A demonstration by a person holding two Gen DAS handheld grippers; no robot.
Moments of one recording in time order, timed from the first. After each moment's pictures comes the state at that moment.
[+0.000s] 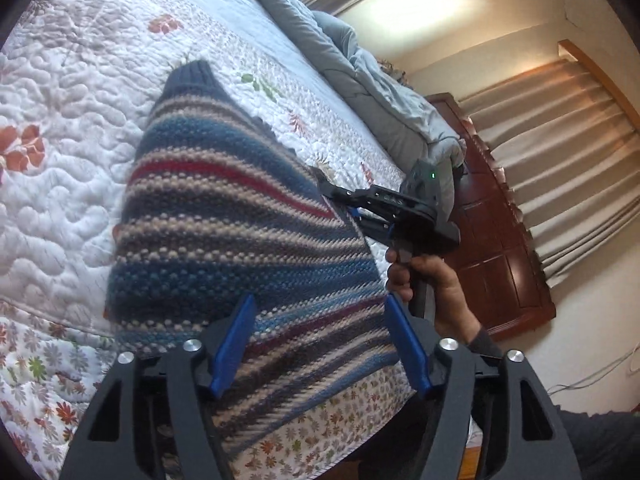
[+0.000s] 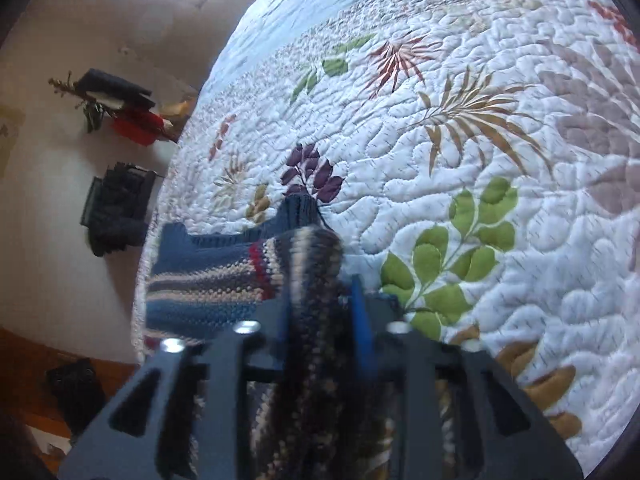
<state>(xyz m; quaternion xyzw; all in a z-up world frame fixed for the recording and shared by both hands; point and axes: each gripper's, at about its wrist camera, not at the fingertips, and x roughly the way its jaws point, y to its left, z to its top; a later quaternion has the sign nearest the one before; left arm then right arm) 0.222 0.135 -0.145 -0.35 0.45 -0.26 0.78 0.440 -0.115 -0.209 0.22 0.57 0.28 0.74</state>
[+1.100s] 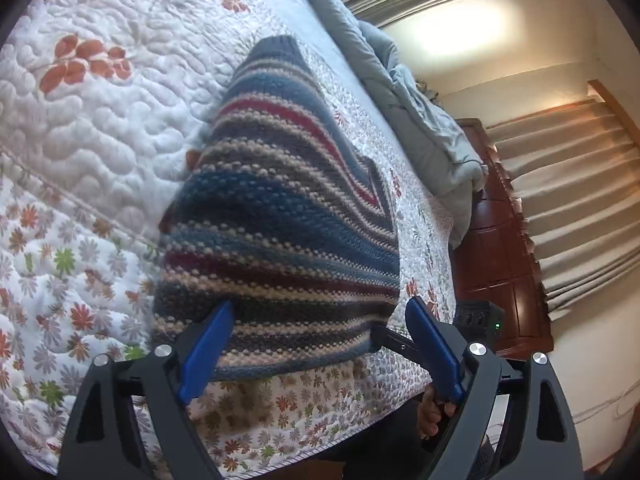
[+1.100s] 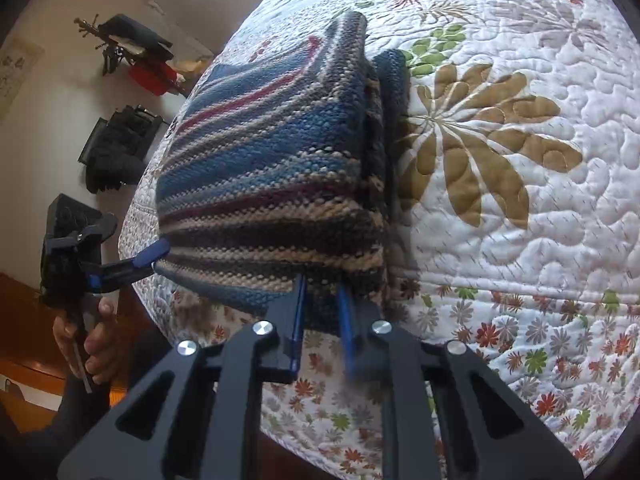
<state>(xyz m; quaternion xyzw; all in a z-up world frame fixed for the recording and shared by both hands) 0.185 0.152 -0.176 -0.40 0.47 -0.20 0.76 0.246 -0.125 -0.203 0.13 0.57 0.30 0.75</state>
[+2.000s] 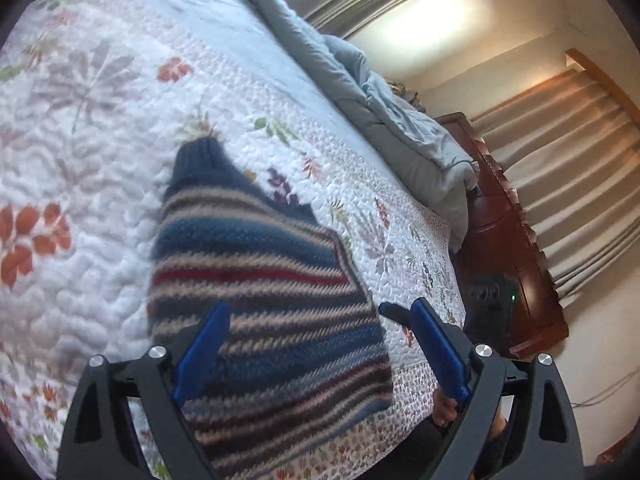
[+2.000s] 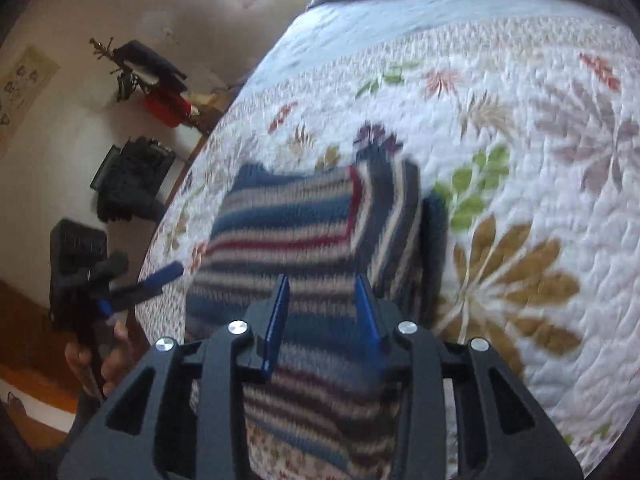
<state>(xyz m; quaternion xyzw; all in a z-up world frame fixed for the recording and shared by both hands) 0.261 0.156 -0.134 -0.34 0.45 -0.22 0.80 0.320 -0.102 -0.156 0.14 0.53 0.31 0.78</state>
